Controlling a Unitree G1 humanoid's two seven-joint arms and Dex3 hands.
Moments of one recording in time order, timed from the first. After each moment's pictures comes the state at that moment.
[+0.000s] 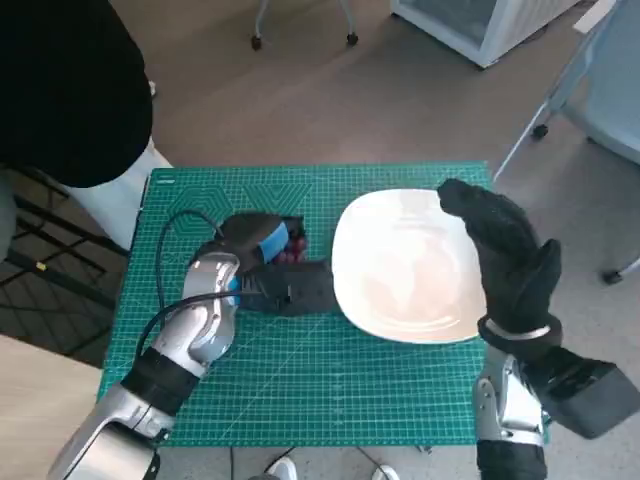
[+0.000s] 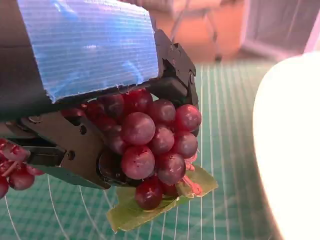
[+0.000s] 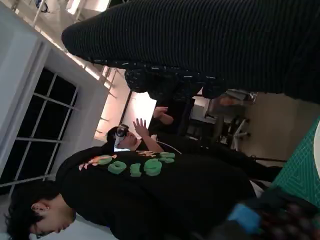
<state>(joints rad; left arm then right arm) -0.71 0.39 -0.47 0.33 0.79 0.36 -0.30 -0.45 -0.09 -0.13 0.36 0.35 -0.69 0.48</state>
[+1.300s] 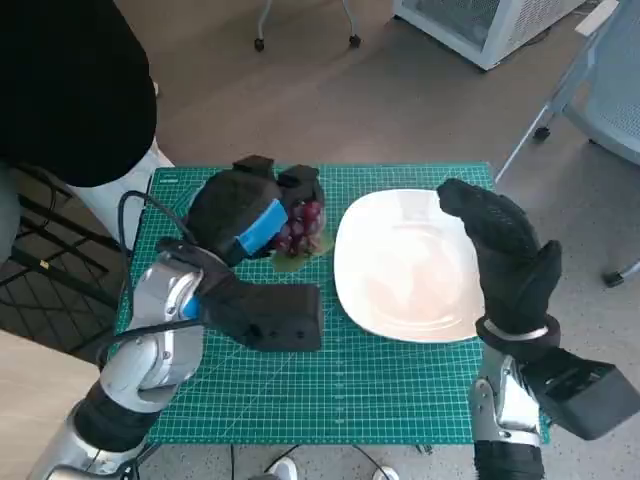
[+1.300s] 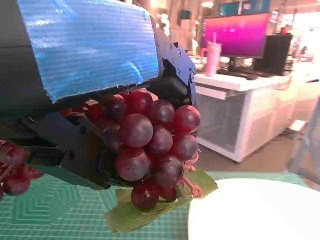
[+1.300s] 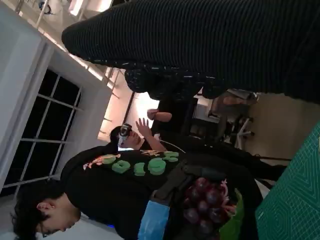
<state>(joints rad) -0.63 0.43 -0.35 -0.15 0.81 0.29 -0.35 -0.45 -0.08 -0.14 0.36 0.35 -0.69 0.48</state>
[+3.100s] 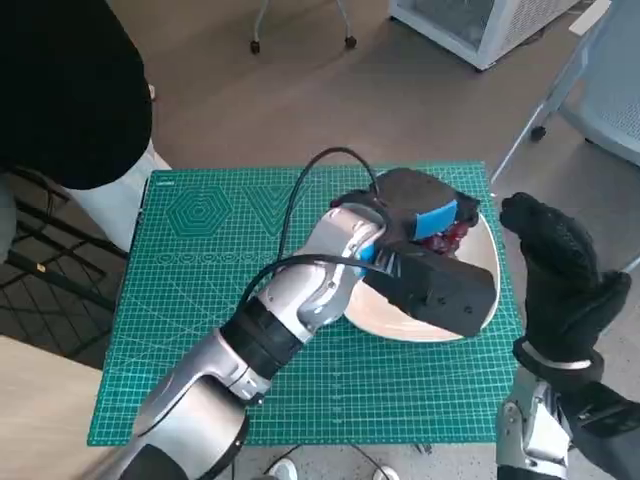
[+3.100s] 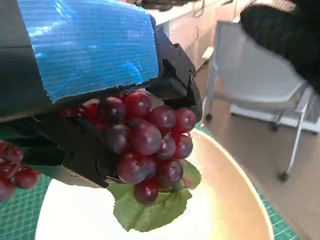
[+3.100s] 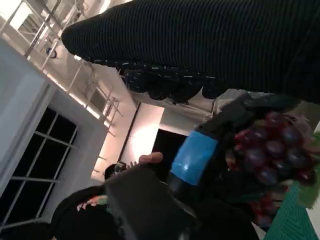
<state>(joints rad) -1.16 0.01 -0.56 0.70 0.74 0.11 -0.37 -0.34 -0.11 -0.22 0.25 0.34 -0.70 0.38</state>
